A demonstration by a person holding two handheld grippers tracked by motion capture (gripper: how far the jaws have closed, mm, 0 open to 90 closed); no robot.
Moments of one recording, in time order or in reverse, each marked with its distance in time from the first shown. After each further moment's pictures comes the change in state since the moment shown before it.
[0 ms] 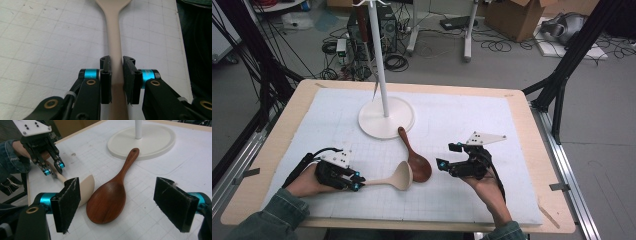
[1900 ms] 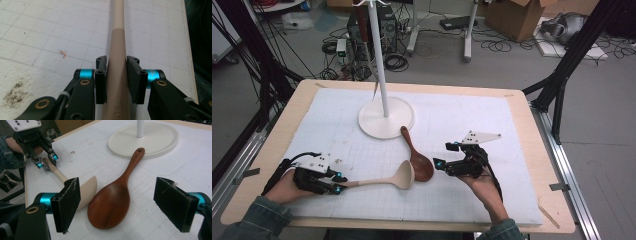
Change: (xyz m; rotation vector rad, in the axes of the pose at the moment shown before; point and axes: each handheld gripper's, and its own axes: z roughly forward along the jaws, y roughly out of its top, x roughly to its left) left arm -0.010 -0.039 -0.036 -0.007 0.088 -0.004; right arm 0.001 0.003 0.011 0.022 0.003 -0.018
